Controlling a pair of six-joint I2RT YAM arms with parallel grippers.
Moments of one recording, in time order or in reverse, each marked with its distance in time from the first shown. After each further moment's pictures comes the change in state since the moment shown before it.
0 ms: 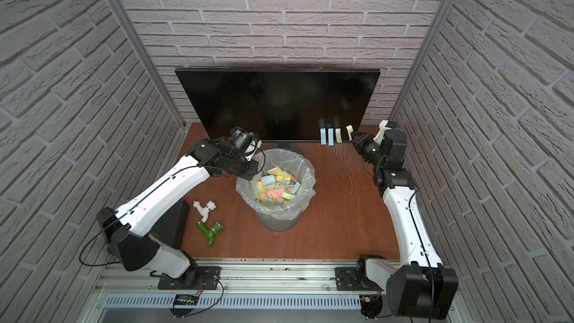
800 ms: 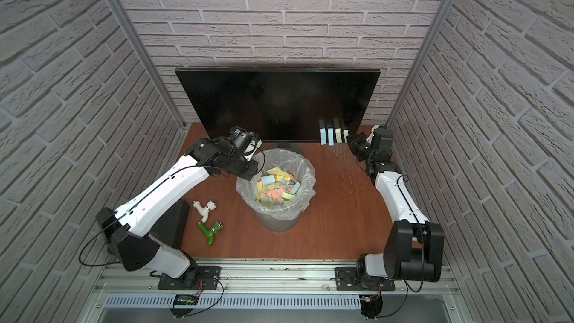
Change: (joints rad) left arm 0.000 0.000 0.013 -0.017 0.000 0.015; right arm -0.029 0.257 -0.042 0.157 0.016 0.071
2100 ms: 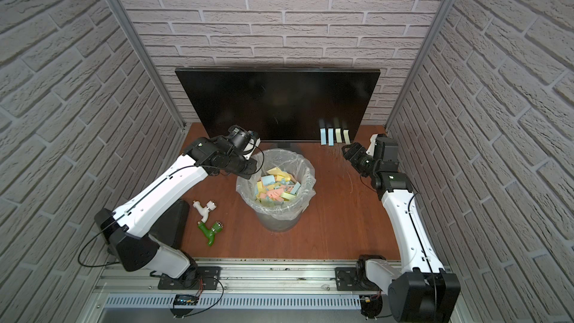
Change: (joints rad) left arm 0.000 -0.002 0.020 -0.012 -0.024 0.002; right arm 0.035 -0.236 0.002 -0.404 0.029 -0.199
